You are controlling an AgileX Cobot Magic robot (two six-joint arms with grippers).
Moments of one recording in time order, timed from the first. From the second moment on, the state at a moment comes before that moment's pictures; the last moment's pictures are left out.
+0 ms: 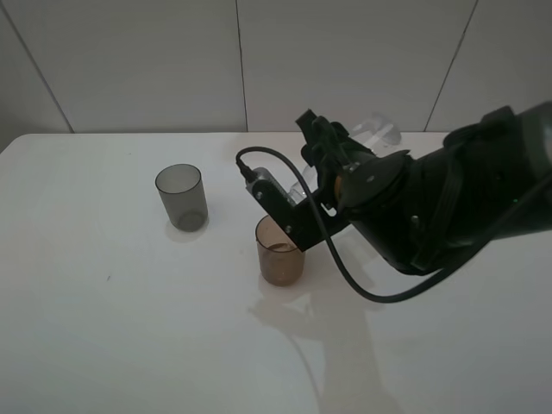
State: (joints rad) left arm -0.09 -0.01 -0.50 0.11 1.05 -0.02; right arm 0.92 1.75 -0.79 -1.73 0.79 0.09
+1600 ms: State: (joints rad) left arm -0.09 -0.01 -0.50 0.11 1.05 -0.02; right arm 0.69 1.75 -1.08 -1.28 0.36 0.23
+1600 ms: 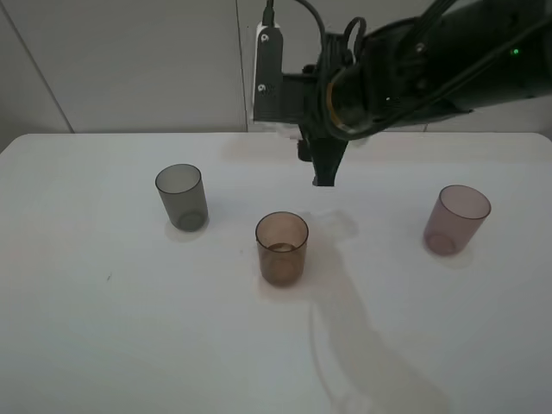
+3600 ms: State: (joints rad) left arm -0.09 -0.01 -0.50 0.11 1.05 -0.02; right arm 0.36 2.19 -0.98 -0.56 -0.77 0.15
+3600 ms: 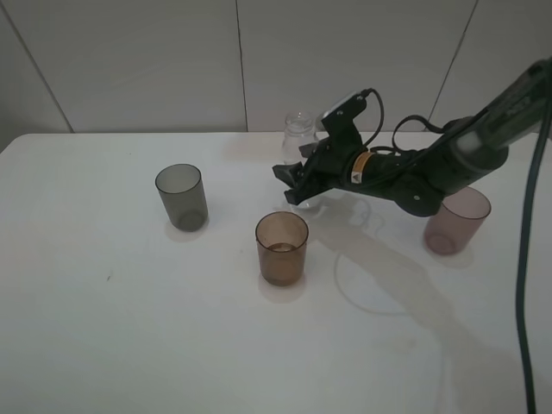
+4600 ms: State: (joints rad) left arm -0.09 -0.01 -0.50 0.11 1.05 -0.02; right arm 0.36 1.85 -0.98 -0.56 -0.54 0.24
